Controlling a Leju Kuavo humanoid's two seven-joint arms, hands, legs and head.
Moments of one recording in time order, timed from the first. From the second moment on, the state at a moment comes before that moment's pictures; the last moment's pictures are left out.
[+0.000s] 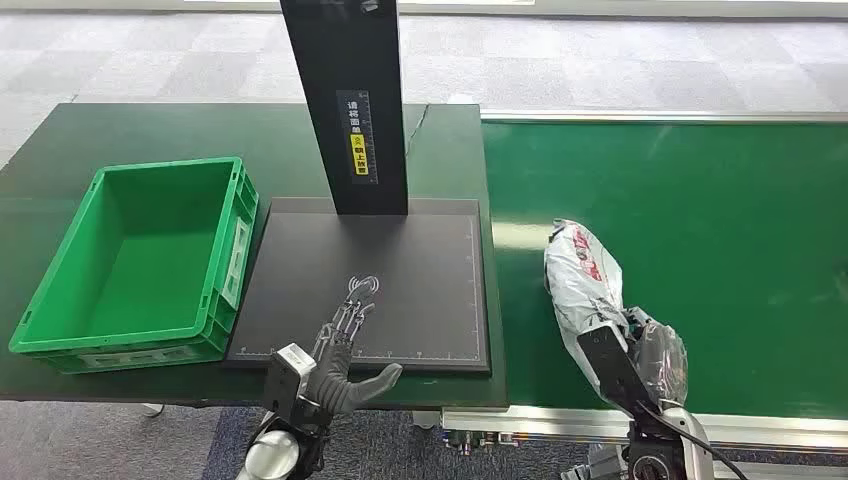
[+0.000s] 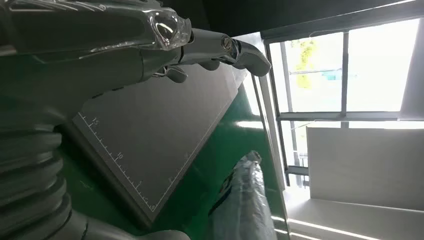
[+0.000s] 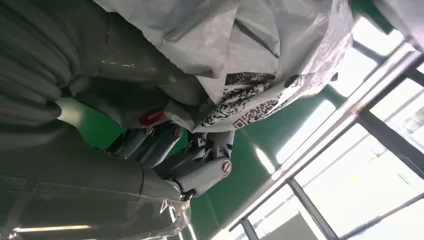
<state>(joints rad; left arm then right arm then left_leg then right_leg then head) -0.09 -0.21 -0.28 -1.21 -0.12 -0.25 -0.49 0.02 0.05 -0.12 -1.48 0.78 -0.23 -0.16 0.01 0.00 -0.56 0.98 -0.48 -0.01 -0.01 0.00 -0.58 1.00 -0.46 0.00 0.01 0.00</state>
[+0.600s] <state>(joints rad) -0.13 -0.22 -0.25 -1.26 -0.13 0.04 -0.59 0.05 0.07 0.02 -1.64 0.75 -0.30 -0.51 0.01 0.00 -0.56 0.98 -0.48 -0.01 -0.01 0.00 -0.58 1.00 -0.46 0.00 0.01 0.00</state>
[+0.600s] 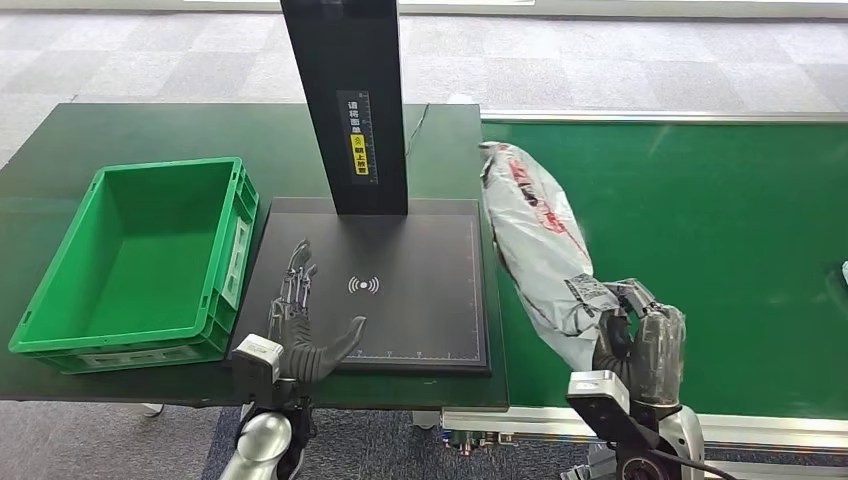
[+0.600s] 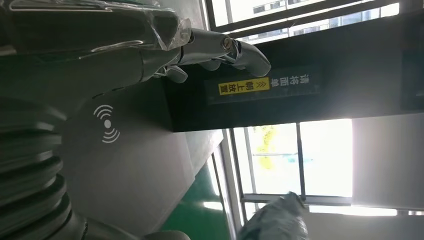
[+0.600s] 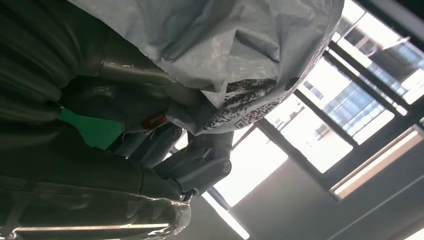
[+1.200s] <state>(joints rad) -0.16 -0.22 -0.26 -1.28 -0.08 0.05 -0.60 0.00 0.00 0.42 -1.37 0.76 0.14 -0.39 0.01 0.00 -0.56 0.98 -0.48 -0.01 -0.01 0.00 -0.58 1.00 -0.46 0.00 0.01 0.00</state>
